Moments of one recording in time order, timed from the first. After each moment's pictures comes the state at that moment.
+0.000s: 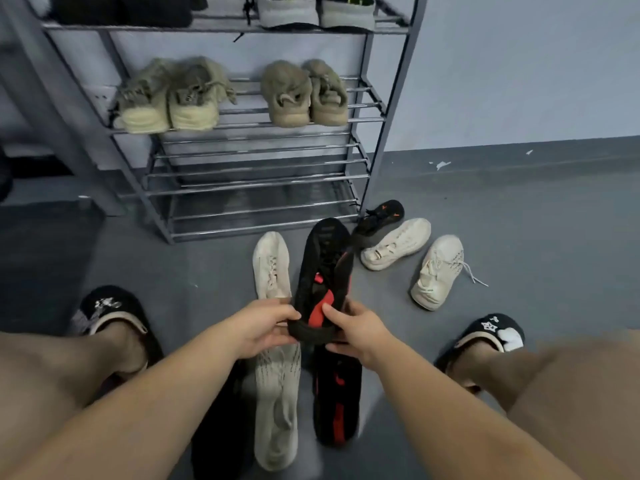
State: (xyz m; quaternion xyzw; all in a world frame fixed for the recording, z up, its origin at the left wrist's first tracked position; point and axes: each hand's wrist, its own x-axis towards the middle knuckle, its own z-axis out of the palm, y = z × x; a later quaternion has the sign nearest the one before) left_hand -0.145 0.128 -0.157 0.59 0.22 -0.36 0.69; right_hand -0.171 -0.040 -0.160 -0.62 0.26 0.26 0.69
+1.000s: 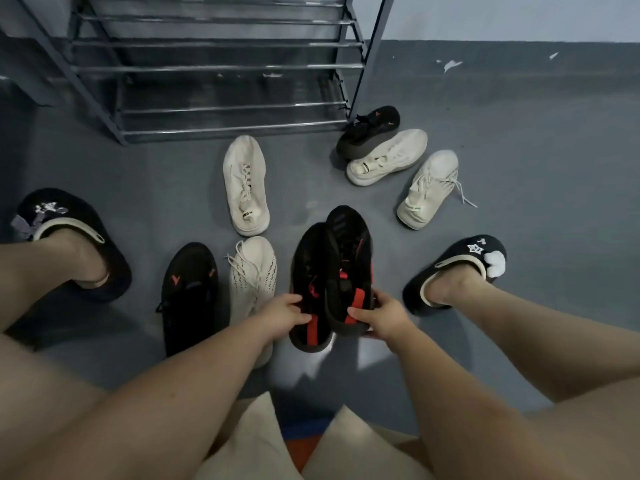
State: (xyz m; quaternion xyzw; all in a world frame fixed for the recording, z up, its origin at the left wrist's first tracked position) left_hand -0.234 0.069 -0.276 0.70 0.20 -0.45 0.51; right_hand -0.258 -0.121 -0.247 -0.65 0.37 0.27 0.61
